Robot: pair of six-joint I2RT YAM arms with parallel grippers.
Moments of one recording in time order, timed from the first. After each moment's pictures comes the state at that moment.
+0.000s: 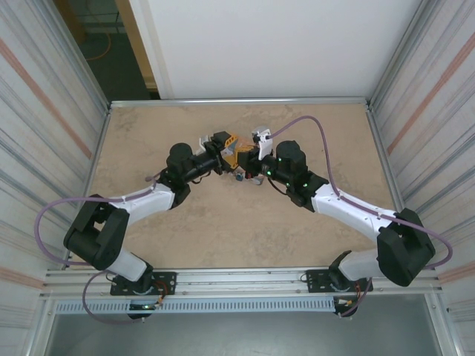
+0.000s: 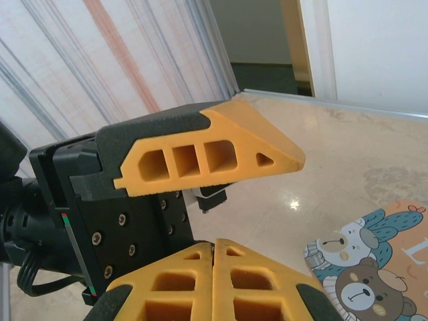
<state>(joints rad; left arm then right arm) -0.55 1.51 0.76 0.76 0.45 -1.96 0.71 1.34 0.87 0.32 -0.20 0.33</state>
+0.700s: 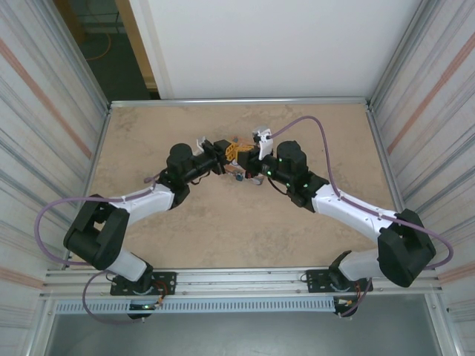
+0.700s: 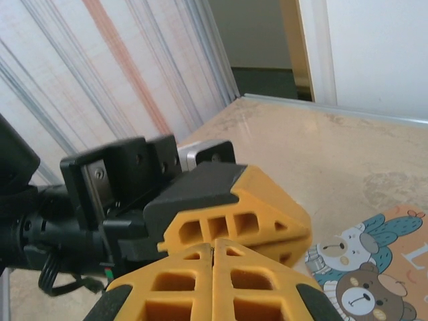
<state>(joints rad) -0.54 1.51 0.75 0.74 0.40 -1.96 0.71 1.34 0.86 0.32 -0.20 0.33</state>
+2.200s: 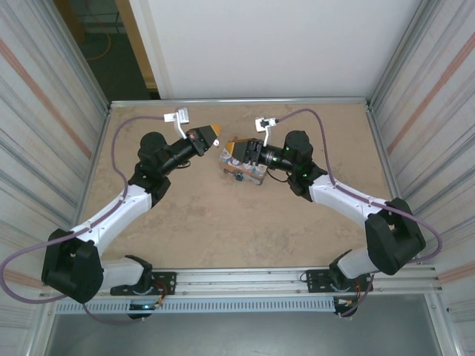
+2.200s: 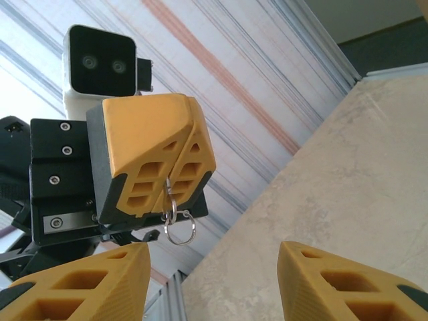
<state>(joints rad) -0.44 1.25 0.85 0.51 0.46 -0.83 0.61 1.45 0.91 0.58 -0.60 0.81</state>
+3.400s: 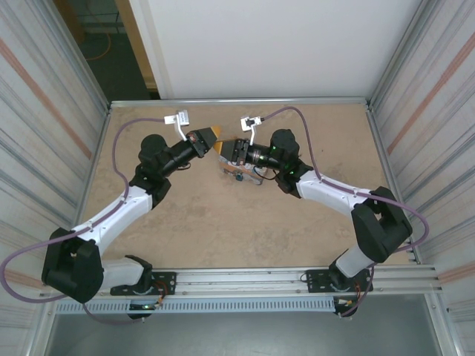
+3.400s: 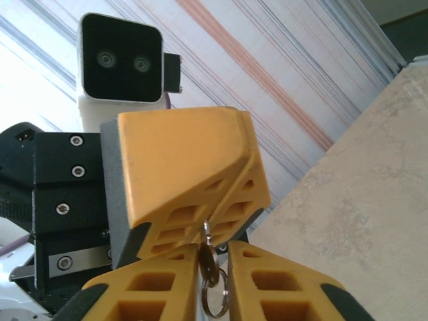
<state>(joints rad) -0.44 1.25 0.82 0.54 0.45 -0.84 0.68 1.56 0.99 0.66 -0.60 0.86</state>
